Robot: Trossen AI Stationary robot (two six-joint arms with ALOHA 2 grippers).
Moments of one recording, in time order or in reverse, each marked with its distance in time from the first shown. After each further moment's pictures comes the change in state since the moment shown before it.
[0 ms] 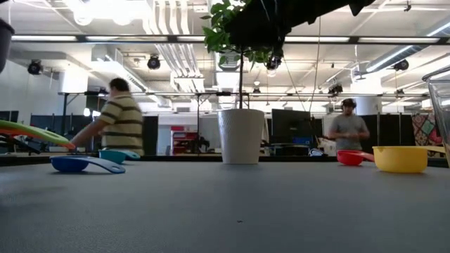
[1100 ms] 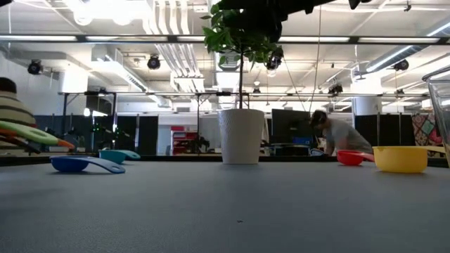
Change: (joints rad) left arm -0.038 -0.024 -0.164 0.055 0.038 0.019; right arm 0.021 0.000 0.018 0.093 0.000 0.066
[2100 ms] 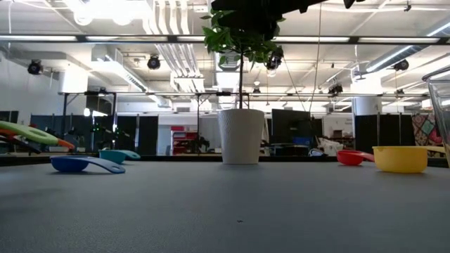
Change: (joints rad) left arm 0.013 0.051 0.136 -0.146 -0.194 0.139; right arm 0.006 0.041 0.034 -0.006 0.000 -0.054
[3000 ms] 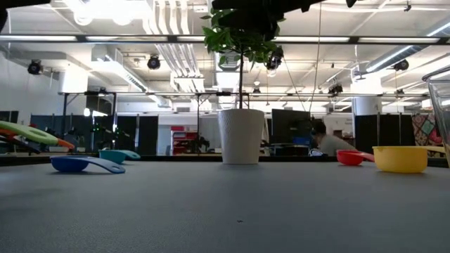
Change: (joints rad) left arm 0.026 0.033 0.003 0.082 -0.472 0.365; right arm 0.015 0.000 -0.001 -0.015 -0.004 0.021
